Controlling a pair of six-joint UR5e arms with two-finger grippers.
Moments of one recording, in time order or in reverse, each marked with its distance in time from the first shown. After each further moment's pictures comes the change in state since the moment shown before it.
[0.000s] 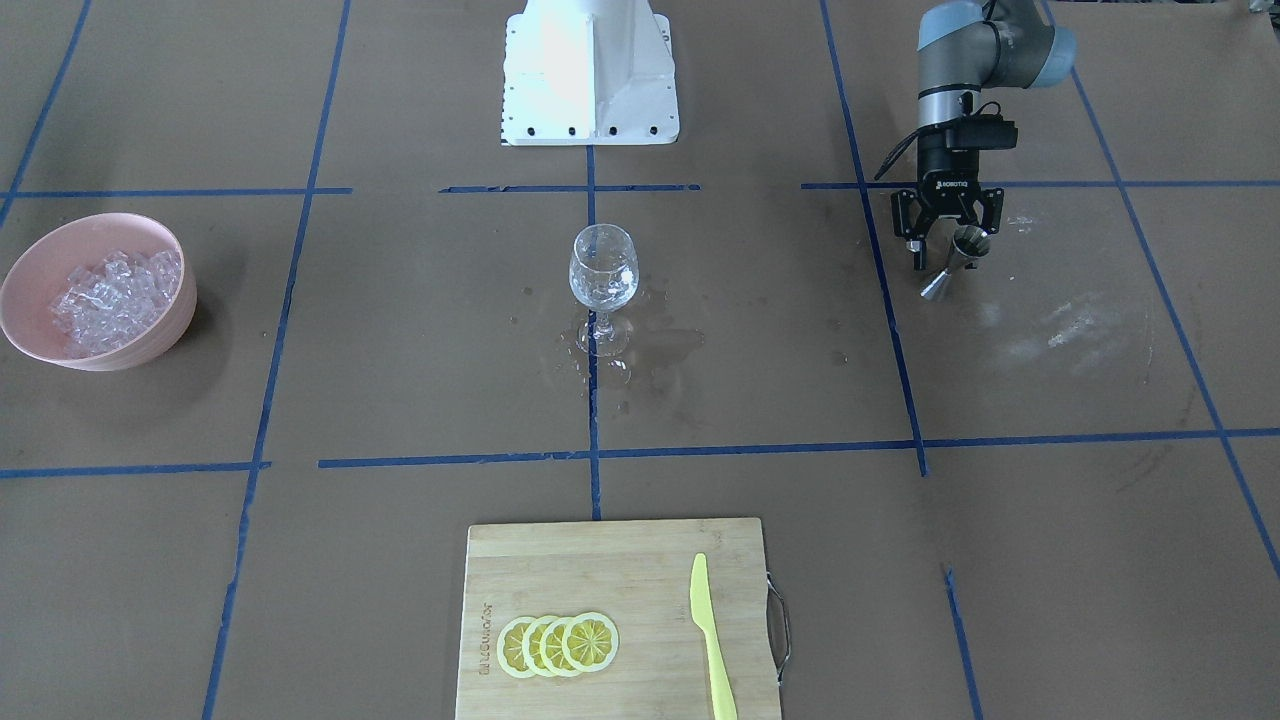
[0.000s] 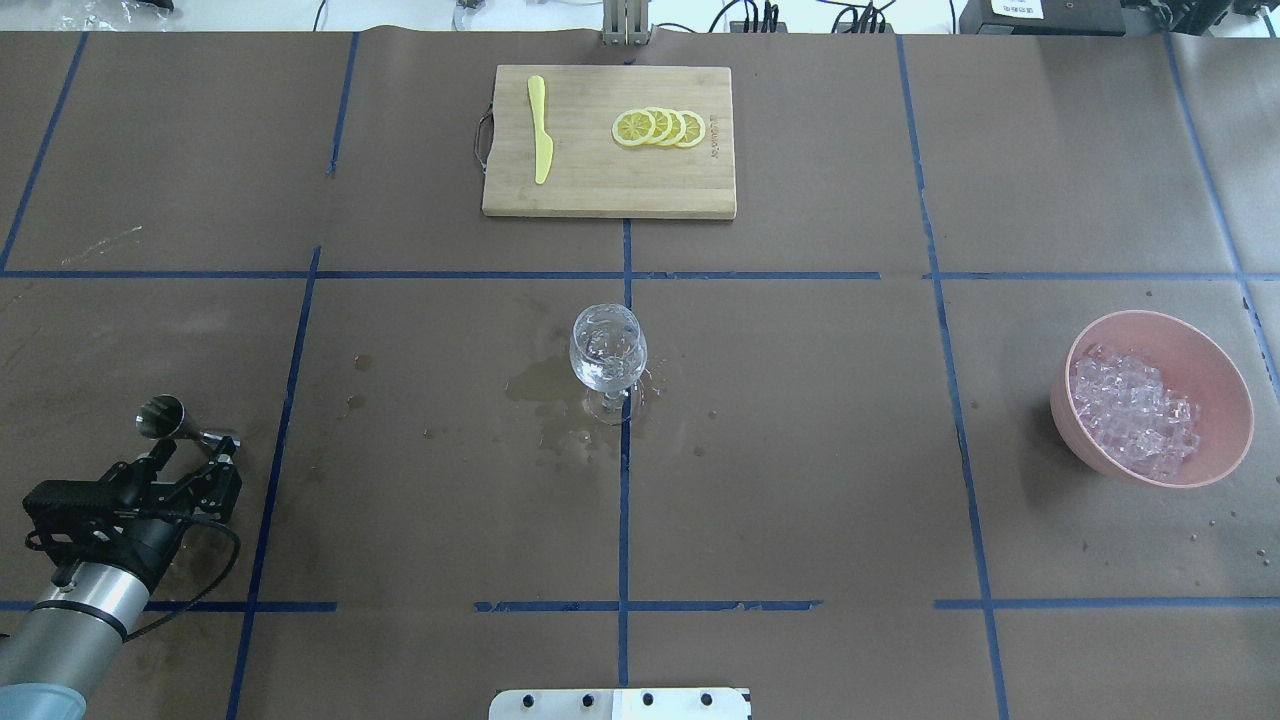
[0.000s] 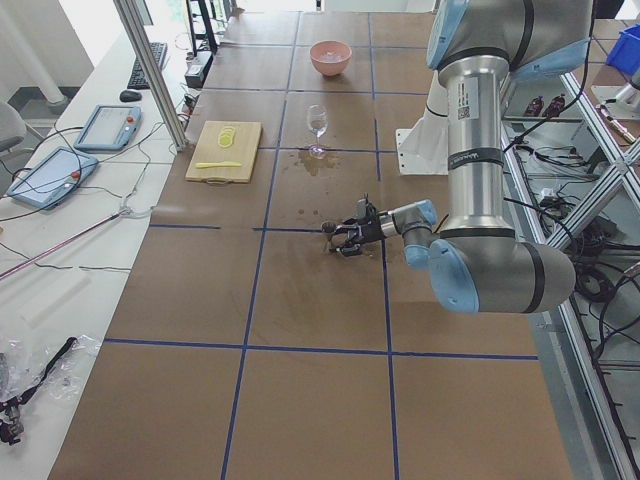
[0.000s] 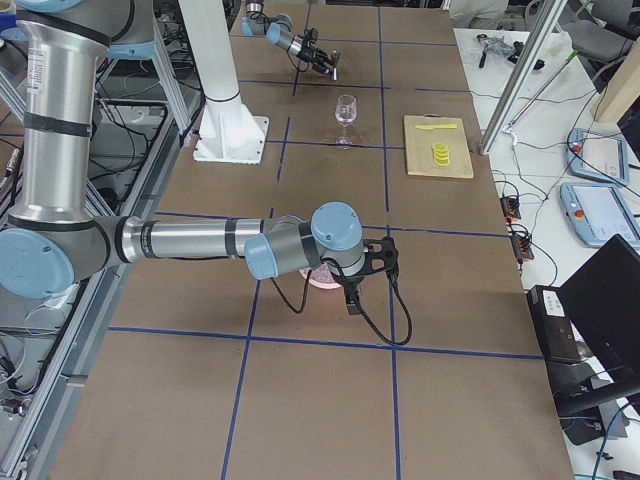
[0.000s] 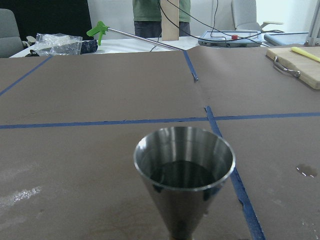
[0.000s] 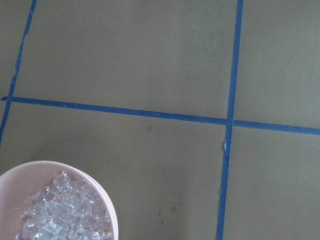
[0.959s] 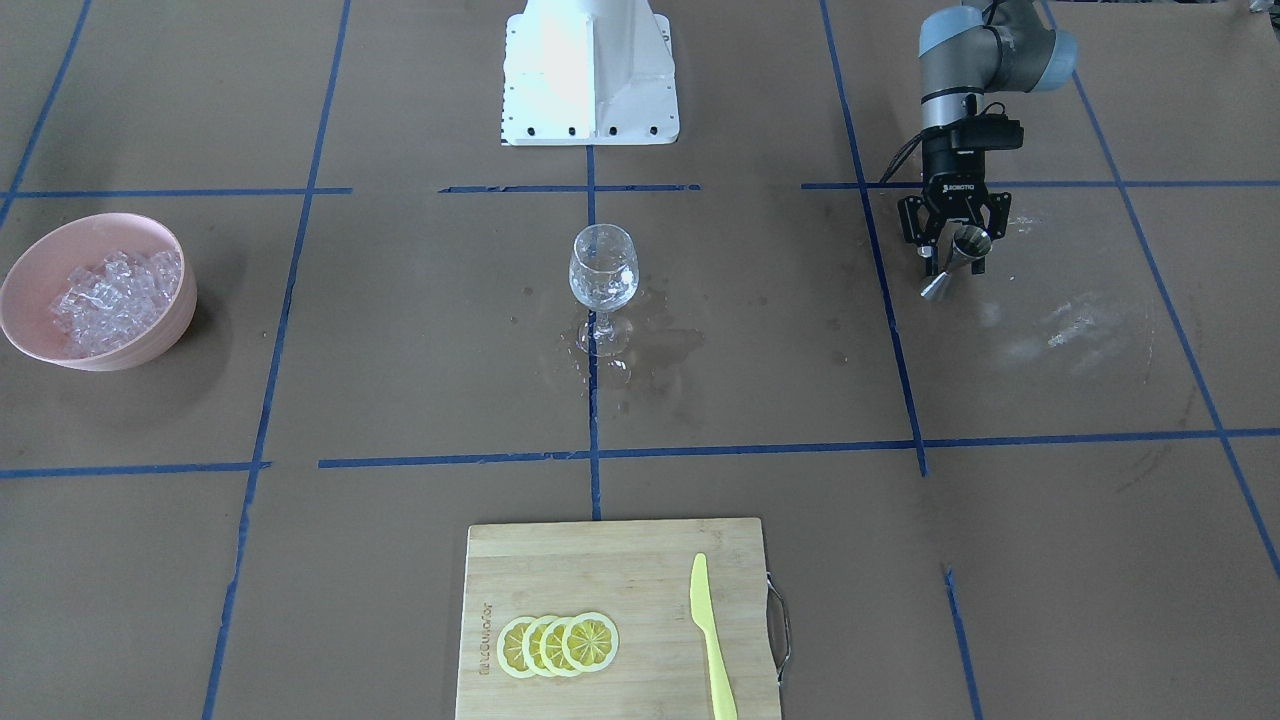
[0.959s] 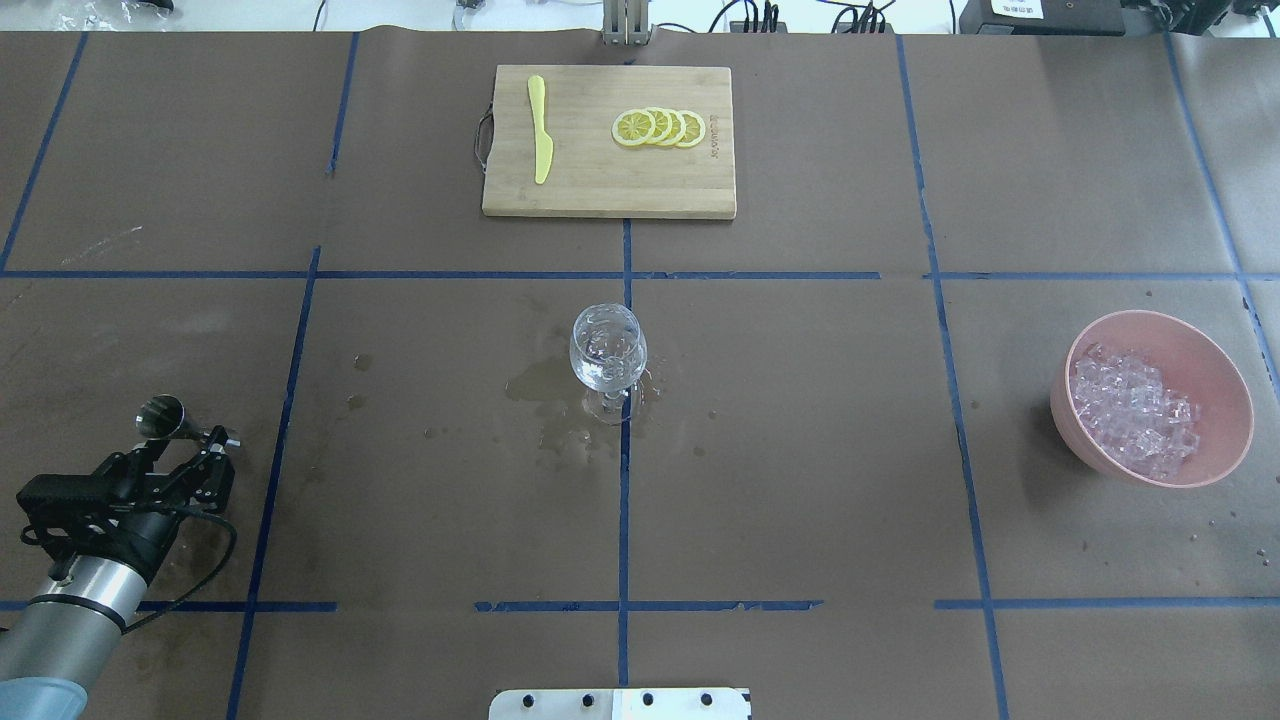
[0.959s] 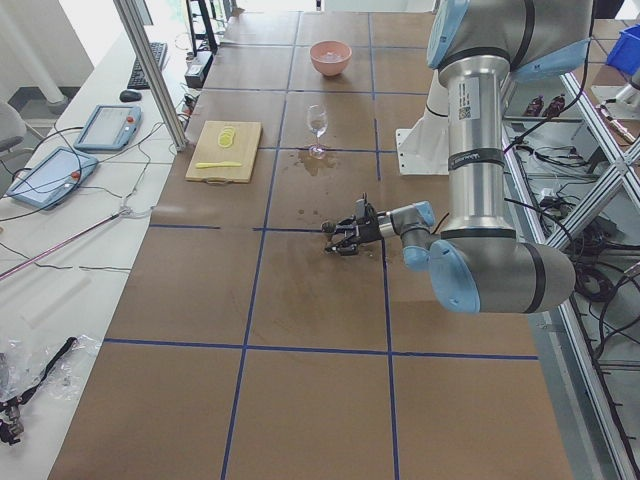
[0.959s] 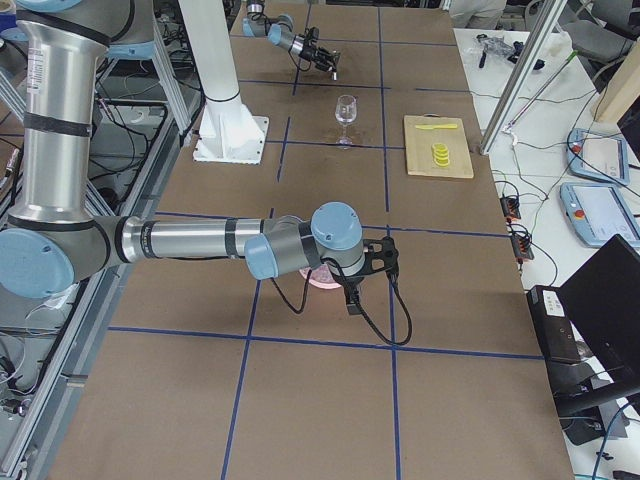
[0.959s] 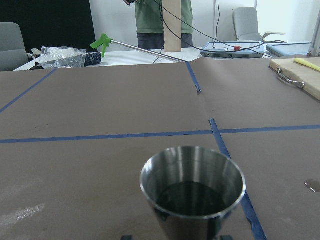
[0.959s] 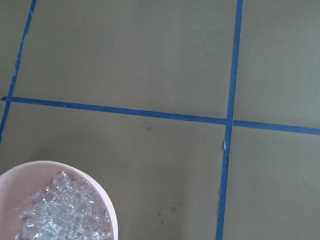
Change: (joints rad) left arm -0.015 -0.007 0.014 -0.002 0.050 0.004; right arm 0.000 0.000 -0.001 0.000 -0.001 0.000
